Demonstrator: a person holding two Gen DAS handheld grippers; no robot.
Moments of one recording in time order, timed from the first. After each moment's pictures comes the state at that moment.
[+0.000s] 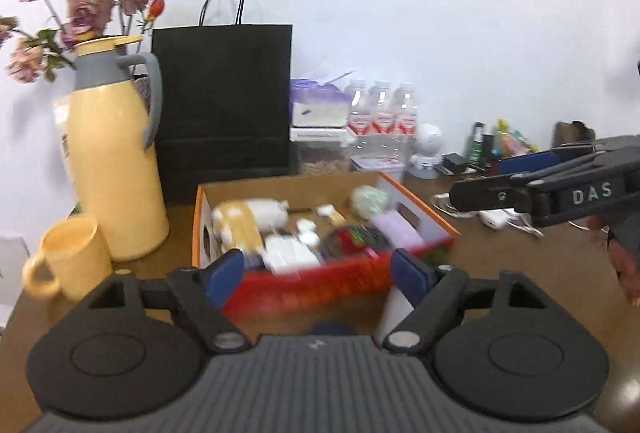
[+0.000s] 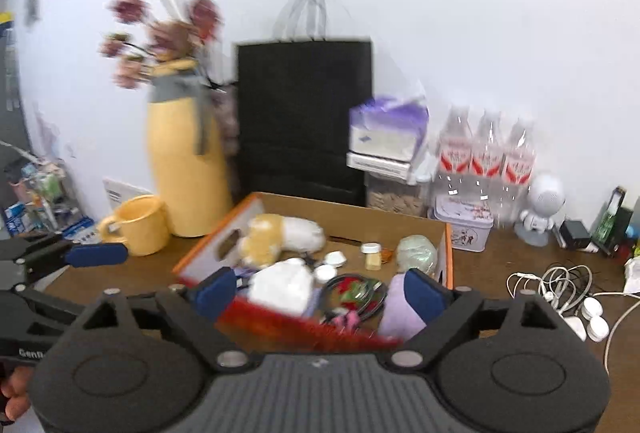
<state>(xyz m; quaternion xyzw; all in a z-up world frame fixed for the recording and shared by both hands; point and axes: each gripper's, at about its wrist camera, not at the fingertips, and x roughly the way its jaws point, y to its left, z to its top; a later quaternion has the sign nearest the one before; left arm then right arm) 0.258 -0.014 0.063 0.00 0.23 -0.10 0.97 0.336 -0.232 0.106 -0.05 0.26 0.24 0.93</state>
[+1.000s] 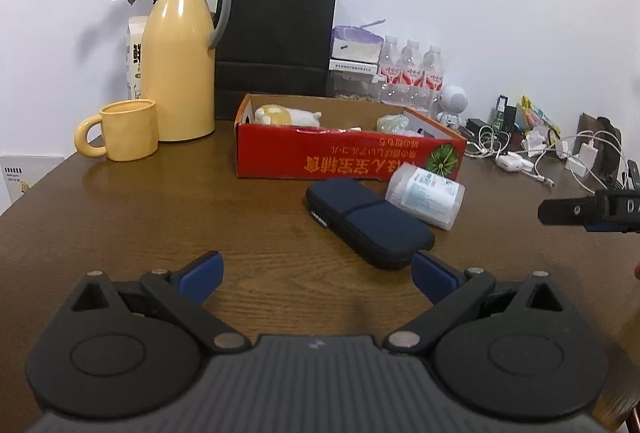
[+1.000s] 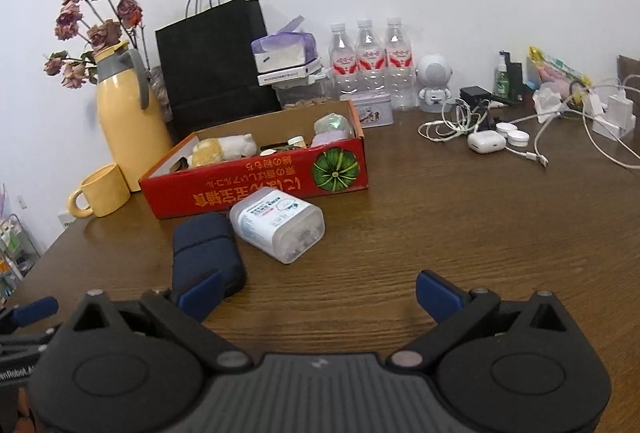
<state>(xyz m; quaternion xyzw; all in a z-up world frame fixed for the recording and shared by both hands) 0.147 -0.013 -0.039 -0.04 0.24 -0.03 0.97 0.204 -0.289 -0.020 0.06 0.29 0.11 0.95</state>
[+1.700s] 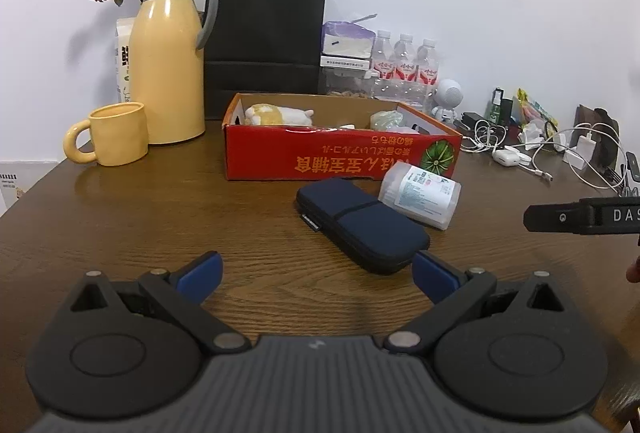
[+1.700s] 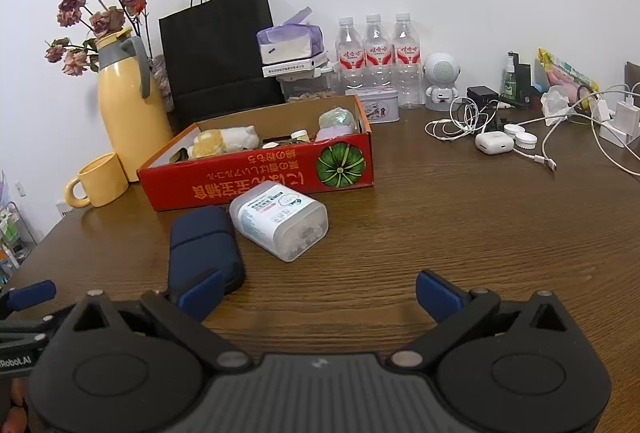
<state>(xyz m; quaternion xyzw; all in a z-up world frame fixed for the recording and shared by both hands) 0.158 -0.022 -0.042 -0.03 0.25 -0.04 0.97 0.213 -0.283 -0.025 0.05 0.30 0.11 0.95</state>
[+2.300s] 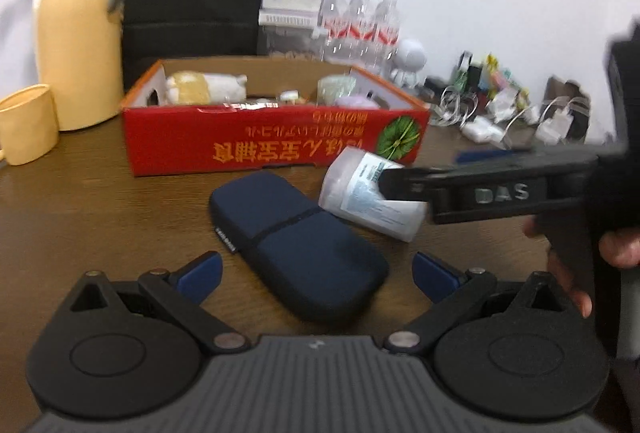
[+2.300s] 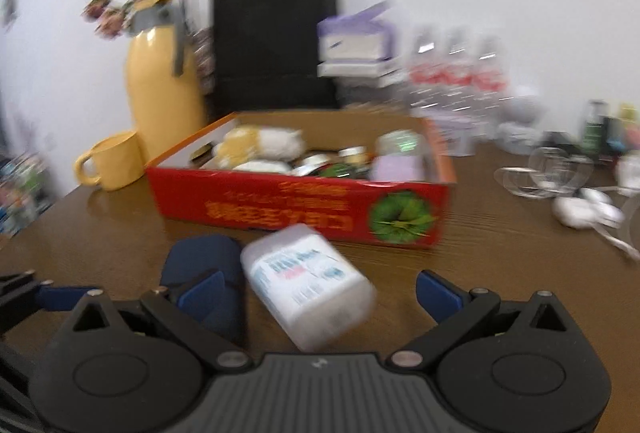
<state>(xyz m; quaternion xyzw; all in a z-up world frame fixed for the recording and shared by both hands) 0.253 -0.062 -0.058 -0.03 0.32 -0.11 0.94 0.323 -0.241 -0.032 -0.03 0.30 0.22 0.93</state>
